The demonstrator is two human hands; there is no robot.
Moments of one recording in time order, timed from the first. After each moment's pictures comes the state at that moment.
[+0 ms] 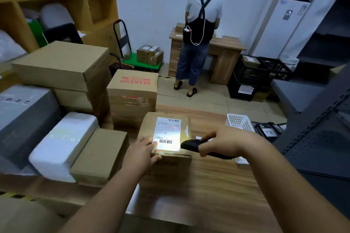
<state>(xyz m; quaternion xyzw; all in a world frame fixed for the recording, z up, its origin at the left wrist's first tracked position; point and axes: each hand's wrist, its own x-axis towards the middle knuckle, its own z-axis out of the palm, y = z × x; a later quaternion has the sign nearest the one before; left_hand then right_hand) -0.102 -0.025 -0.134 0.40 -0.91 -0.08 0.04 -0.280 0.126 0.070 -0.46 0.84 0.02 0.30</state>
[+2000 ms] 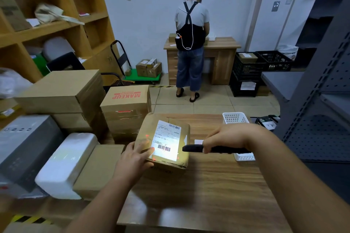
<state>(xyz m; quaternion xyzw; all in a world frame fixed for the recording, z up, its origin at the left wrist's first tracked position) -0.096 -0.019 -0.125 0.33 -0.94 0.02 0.11 -0.347 0.162 0.063 -0.46 0.80 -0.03 0.38</state>
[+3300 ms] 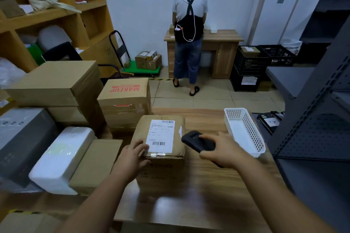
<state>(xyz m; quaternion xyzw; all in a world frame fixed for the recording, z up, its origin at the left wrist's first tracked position) -0.101 -0.036 -0.147 0.42 -0.88 -0.18 0.11 -0.358 0.147 -0.051 -0.46 0.83 -0.18 0.27</state>
